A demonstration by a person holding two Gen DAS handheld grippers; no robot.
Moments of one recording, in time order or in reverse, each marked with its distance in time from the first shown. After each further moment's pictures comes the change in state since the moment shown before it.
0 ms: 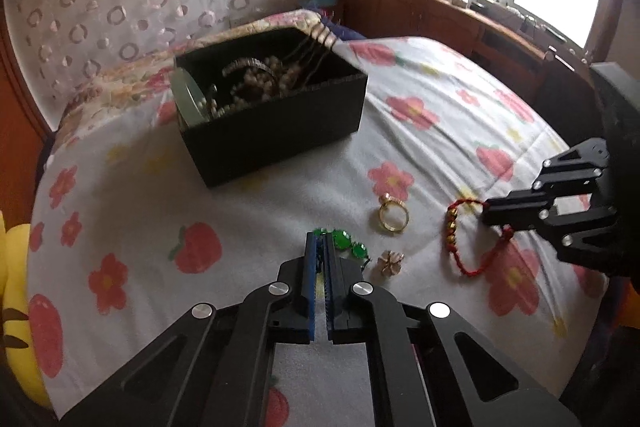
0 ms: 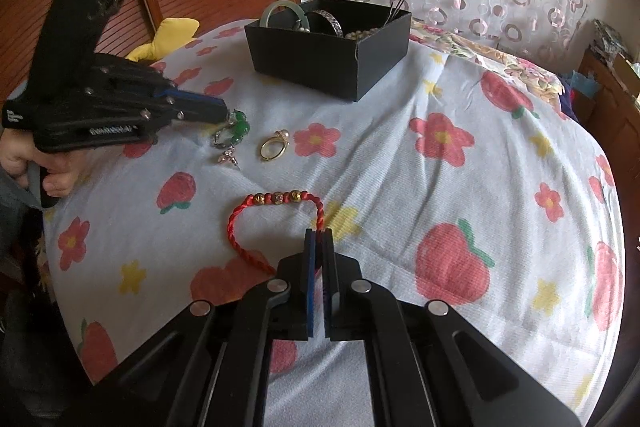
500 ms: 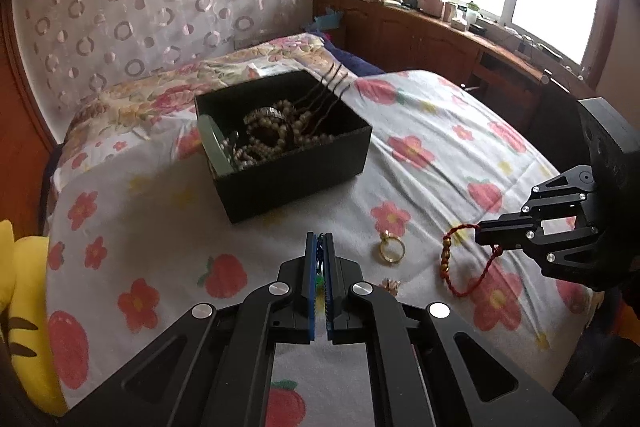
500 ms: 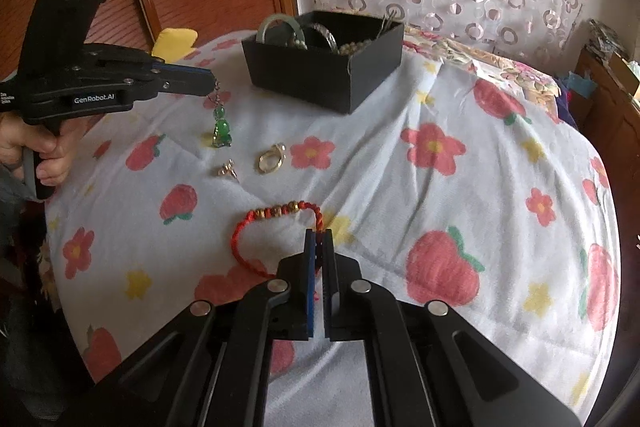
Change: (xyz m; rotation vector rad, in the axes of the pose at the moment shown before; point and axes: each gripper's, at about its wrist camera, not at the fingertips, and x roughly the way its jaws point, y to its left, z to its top) left arm -0.027 0.010 0.016 -0.009 -0.074 0.000; right arm -0.008 -0.004 0.006 0.011 -0.036 0.001
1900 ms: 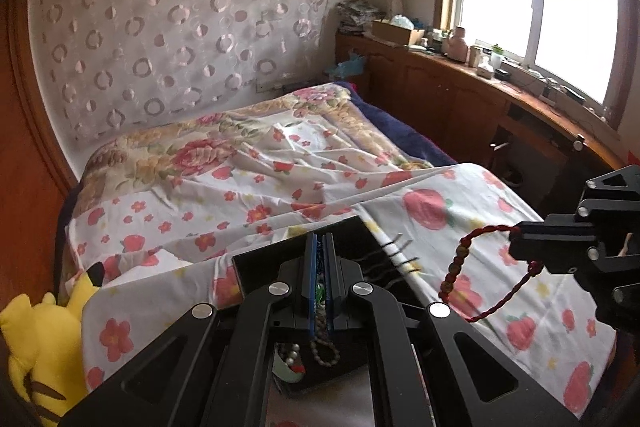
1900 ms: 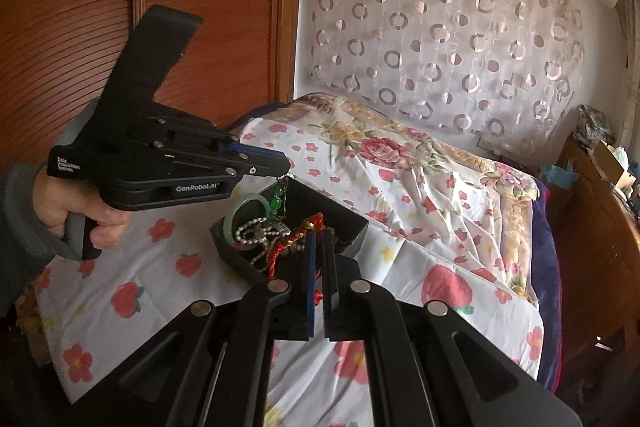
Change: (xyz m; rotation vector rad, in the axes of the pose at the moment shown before) left arm 0.030 0.048 0.122 -0.027 -0.130 0.073; right arm -0.050 -0.013 0.140 -0.123 -0.245 -0.085
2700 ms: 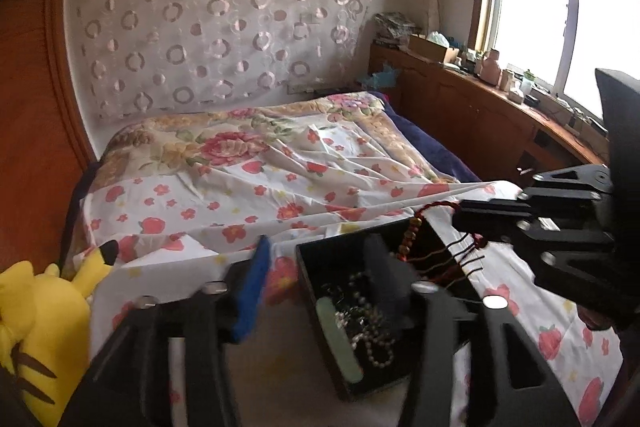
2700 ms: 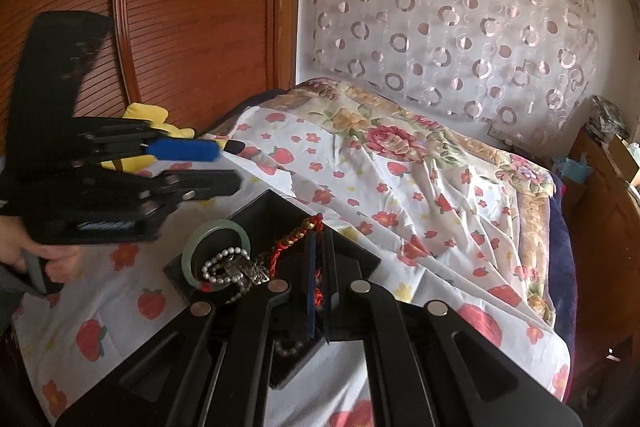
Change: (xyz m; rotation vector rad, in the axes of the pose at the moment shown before) left arm -0.003 0.049 -0.021 -0.107 -0.054 0.070; right arm 0.100 -0.009 0.028 0.007 0.060 0.026
